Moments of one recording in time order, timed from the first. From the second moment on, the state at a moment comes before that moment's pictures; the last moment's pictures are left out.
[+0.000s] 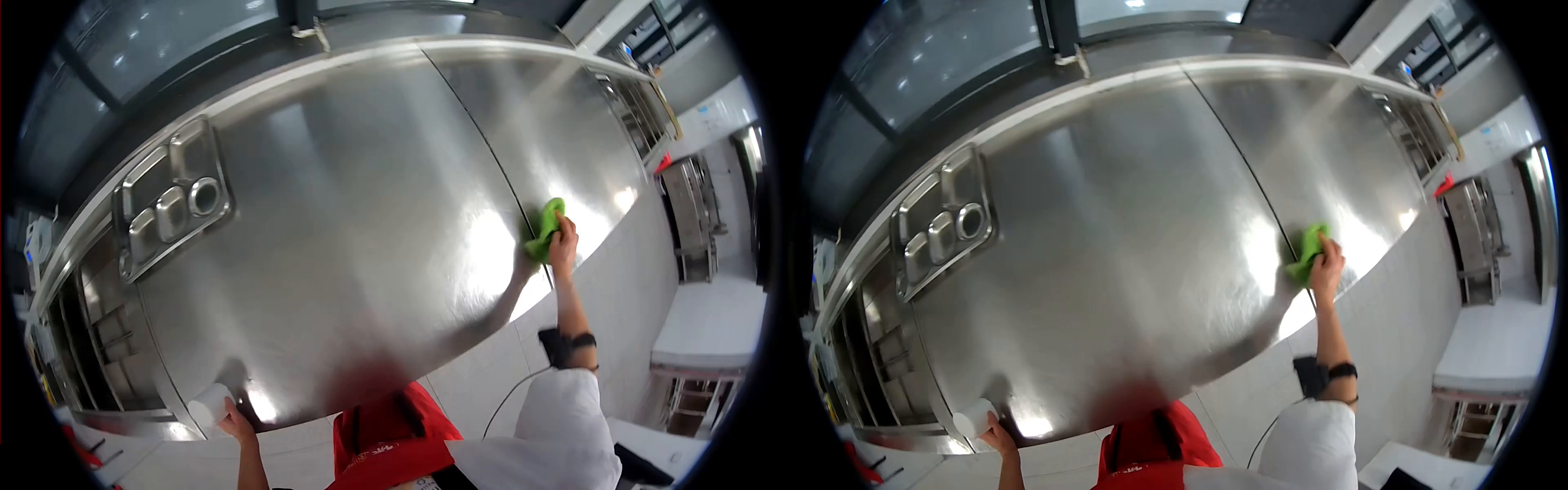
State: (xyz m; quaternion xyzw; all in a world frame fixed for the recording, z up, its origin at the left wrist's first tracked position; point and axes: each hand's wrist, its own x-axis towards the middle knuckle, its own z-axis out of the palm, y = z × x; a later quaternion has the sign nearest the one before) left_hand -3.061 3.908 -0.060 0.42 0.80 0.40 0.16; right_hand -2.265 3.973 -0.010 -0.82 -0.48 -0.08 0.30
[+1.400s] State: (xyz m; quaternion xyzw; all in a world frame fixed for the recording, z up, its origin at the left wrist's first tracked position) left_hand -3.349 3.619 -0.013 0.17 0.78 0.55 0.25; right_hand -2.872 3.945 -0.020 -0.61 -0.69 0.12 0.36
